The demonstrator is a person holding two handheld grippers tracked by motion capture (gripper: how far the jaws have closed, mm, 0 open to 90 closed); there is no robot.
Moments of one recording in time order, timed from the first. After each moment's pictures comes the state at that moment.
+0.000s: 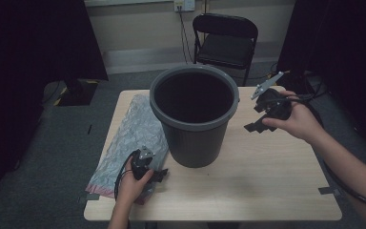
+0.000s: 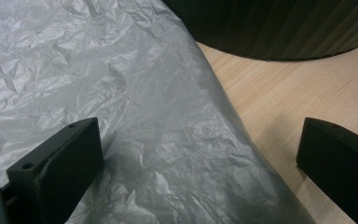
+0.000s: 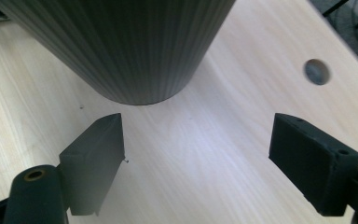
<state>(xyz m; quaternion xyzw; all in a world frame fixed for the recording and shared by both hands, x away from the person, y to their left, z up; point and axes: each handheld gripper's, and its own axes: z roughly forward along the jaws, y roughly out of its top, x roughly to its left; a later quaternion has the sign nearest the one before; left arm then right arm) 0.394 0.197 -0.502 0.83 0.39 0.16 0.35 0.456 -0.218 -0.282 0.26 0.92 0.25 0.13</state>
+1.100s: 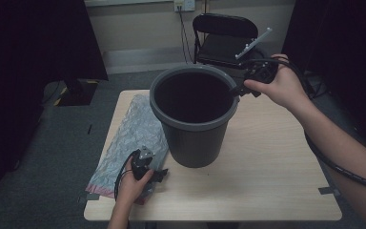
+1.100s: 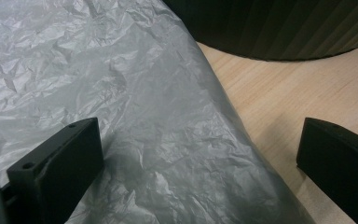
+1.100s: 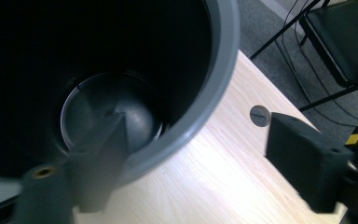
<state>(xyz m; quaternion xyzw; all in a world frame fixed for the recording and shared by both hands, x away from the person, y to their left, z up) 0.394 0.197 -0.502 0.83 0.39 0.16 0.35 0.489 -0.169 -0.199 0.32 0.89 0.26 0.18</state>
